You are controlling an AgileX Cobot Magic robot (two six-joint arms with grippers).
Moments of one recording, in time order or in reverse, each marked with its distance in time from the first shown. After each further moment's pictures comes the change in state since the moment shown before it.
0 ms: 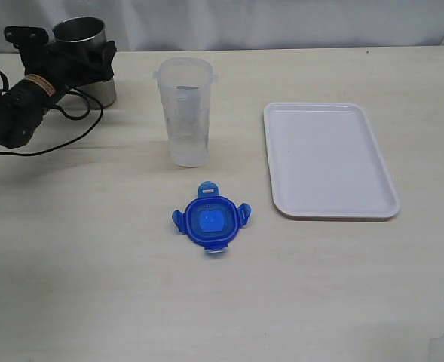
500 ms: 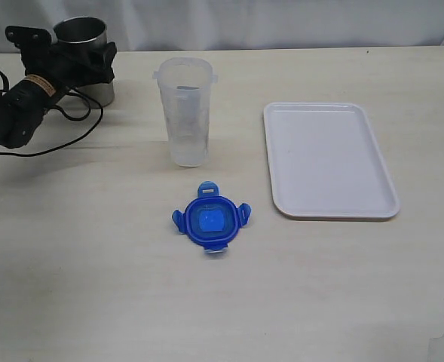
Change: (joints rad) left arm 0.000 0.002 -0.002 0.000 -0.004 0.054; right arm 0.000 0.000 0.000 0.000 0.000 0.000
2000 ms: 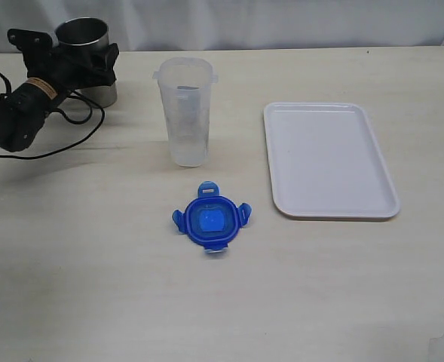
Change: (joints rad) left arm 0.000 0.019 0.000 0.014 -0.041 -0.004; right arm 0.000 0.000 0.000 0.000 0.000 0.000
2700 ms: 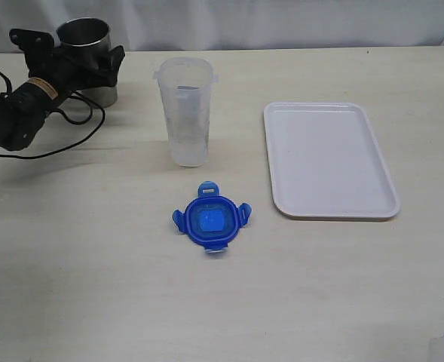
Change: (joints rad) left arm 0.000 0.000 -0.004 0.022 0.021 -0.017; right arm 0.000 0.000 0.000 0.000 0.000 0.000
